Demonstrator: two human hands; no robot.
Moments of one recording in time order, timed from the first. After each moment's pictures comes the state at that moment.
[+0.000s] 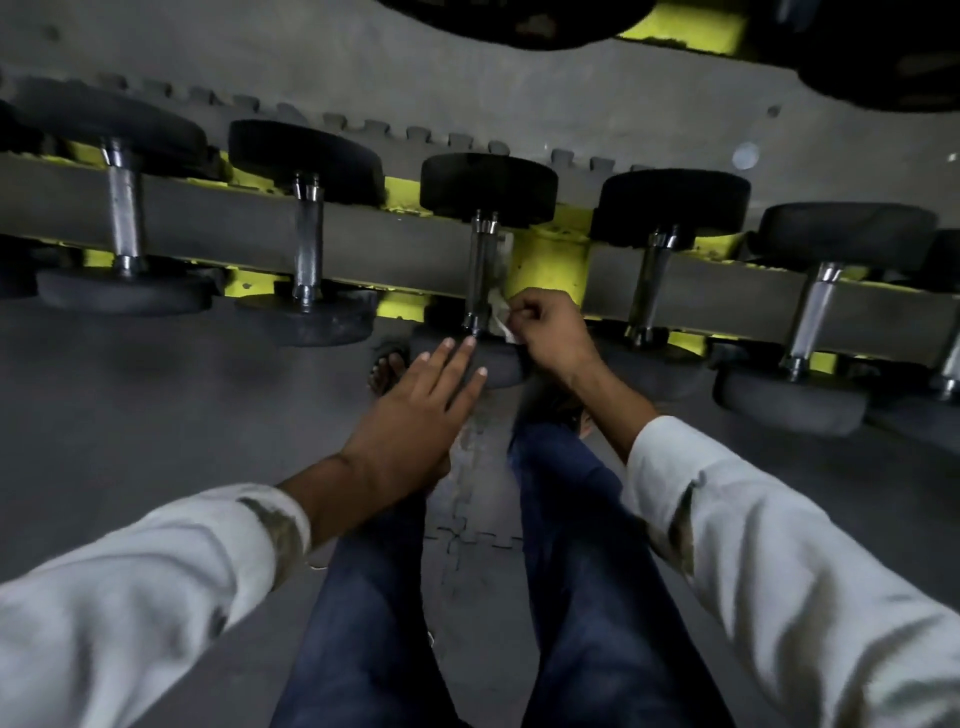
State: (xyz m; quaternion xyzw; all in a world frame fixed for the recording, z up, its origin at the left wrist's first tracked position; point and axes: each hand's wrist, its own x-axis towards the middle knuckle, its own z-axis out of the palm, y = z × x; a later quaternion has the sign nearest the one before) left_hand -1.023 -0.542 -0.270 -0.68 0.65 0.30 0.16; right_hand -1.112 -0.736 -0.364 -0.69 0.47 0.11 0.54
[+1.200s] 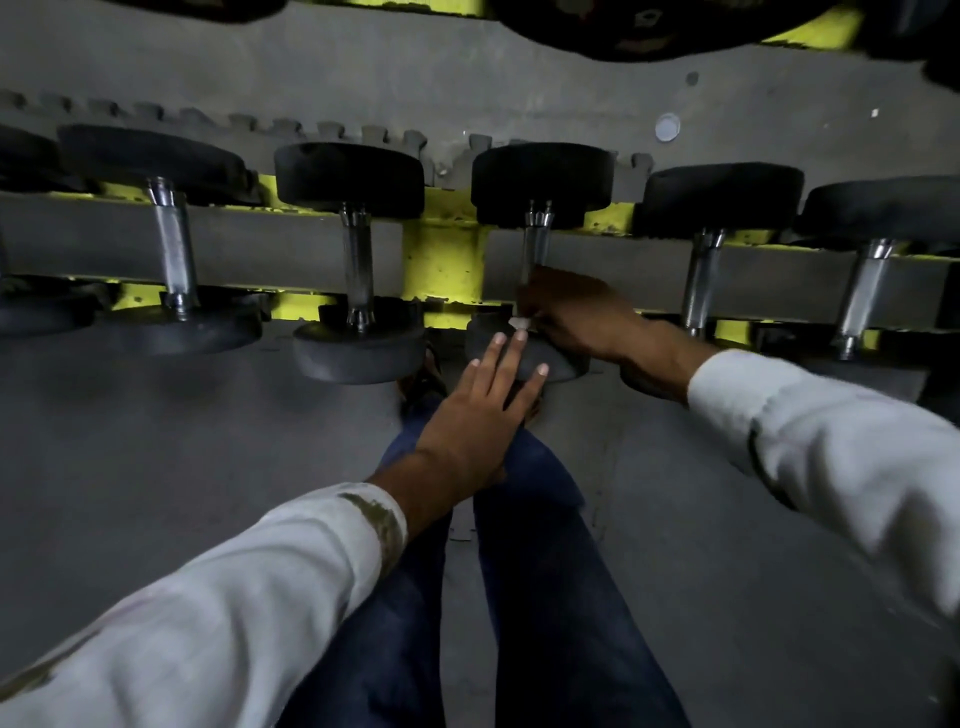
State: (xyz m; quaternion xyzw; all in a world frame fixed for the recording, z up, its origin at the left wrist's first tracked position) left_hand -1.172 -0.670 -0.291 -0.66 0.64 0.35 0.14; right_hand -1.229 -0.871 -0.330 -0.93 0.13 0.24 0.27
